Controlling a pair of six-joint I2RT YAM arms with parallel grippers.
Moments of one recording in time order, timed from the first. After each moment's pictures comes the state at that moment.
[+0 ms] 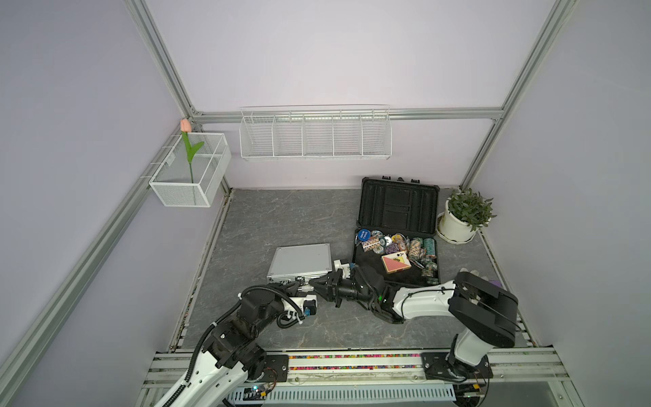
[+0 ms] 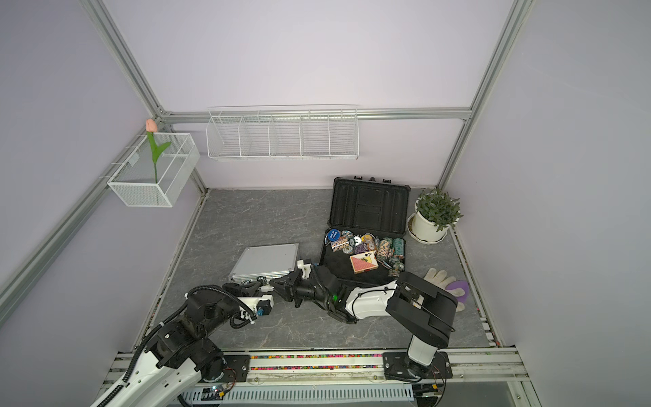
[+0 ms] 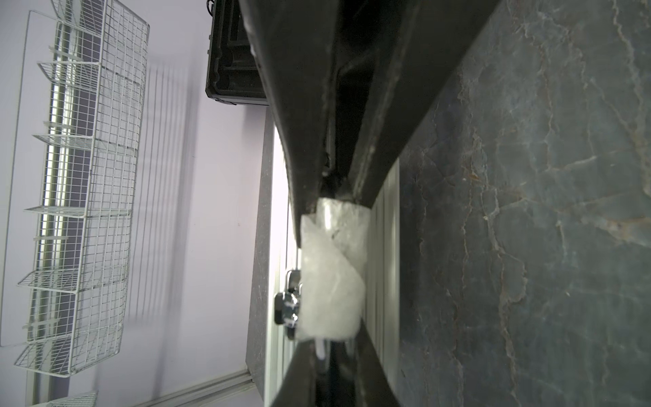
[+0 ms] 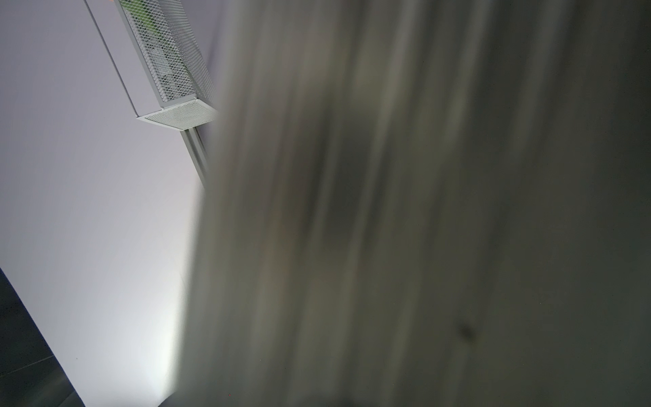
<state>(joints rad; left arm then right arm) -0.69 0.36 0.38 -0.49 -0.07 1.15 1.08 1.69 0.71 0.84 -0.27 1.87</state>
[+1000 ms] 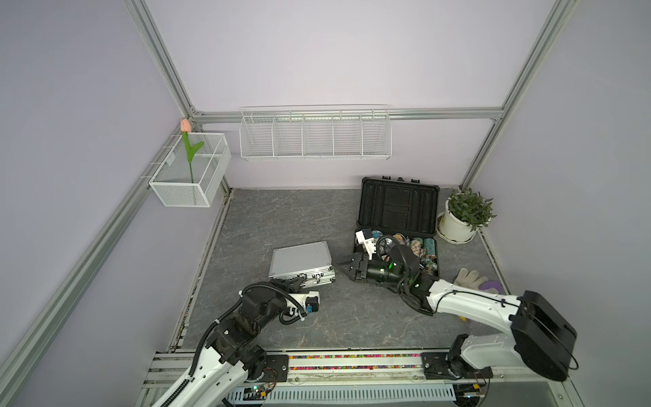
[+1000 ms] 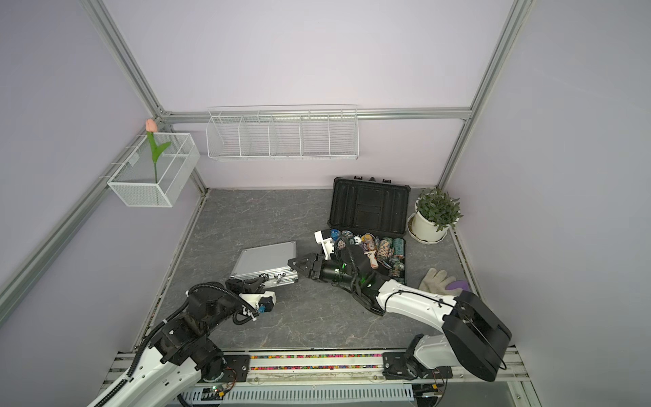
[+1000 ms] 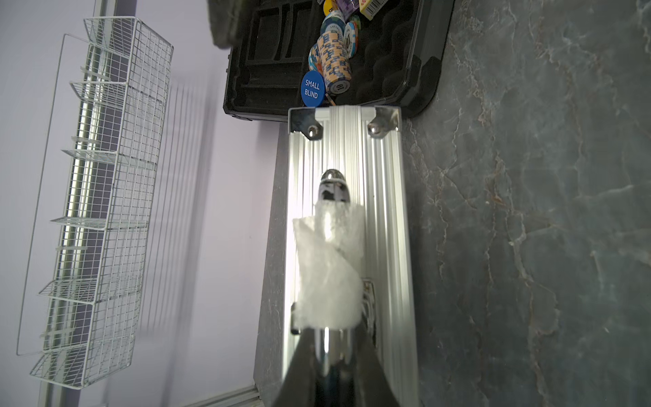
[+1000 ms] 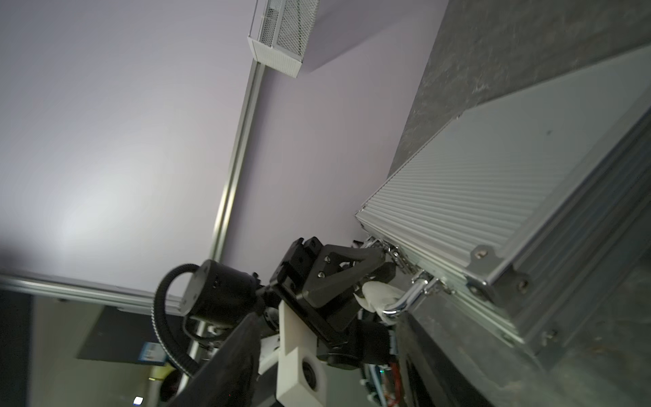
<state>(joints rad) -0.69 0.43 0.39 -0.38 -0.03 1.17 0.85 1.30 0.70 0.48 -0.51 1.04</state>
